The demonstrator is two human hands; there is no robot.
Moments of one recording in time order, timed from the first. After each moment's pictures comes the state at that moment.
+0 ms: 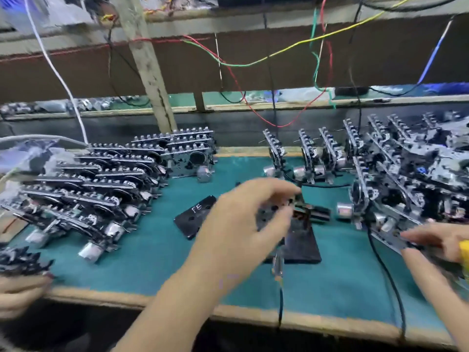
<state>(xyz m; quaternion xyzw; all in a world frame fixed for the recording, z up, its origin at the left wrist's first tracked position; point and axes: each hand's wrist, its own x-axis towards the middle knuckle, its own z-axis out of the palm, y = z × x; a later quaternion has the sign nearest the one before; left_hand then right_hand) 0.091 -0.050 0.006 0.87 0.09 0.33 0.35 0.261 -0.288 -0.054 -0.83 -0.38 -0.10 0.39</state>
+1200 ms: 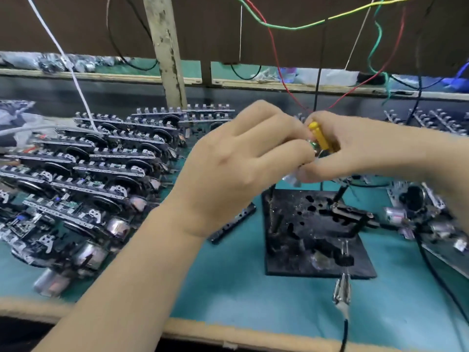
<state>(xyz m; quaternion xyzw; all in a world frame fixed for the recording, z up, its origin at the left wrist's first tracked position) 0.091 0.062 0.030 0.86 -0.09 0.50 -0.05 0.260 -0.054 0.073 -0.79 -0.54 0.21 0.20</state>
